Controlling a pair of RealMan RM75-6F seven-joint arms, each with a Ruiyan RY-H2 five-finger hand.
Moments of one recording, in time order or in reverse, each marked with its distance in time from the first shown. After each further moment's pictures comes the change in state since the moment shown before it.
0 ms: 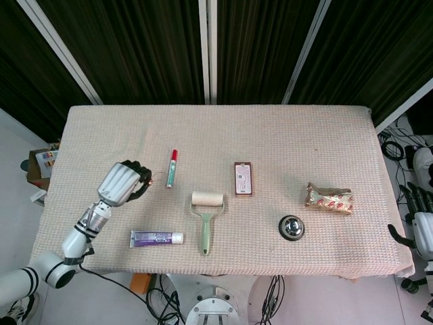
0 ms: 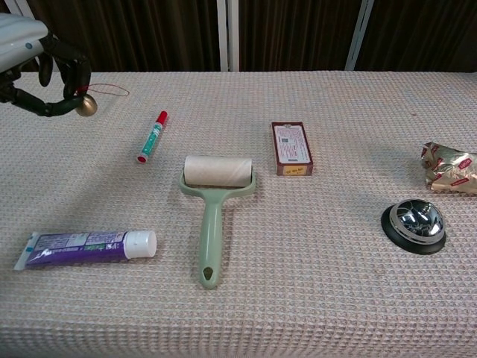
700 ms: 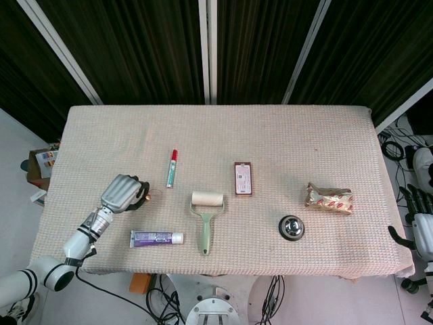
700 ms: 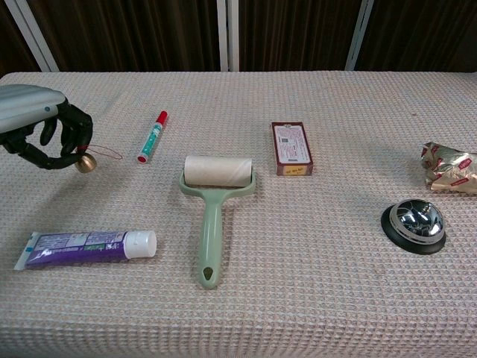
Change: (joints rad) left arm -0.007 -0.003 0.051 0.012 -0.111 -0.224 -0.002; right arm -0.003 -0.009 -0.005 0.019 0.005 -0.007 0.008
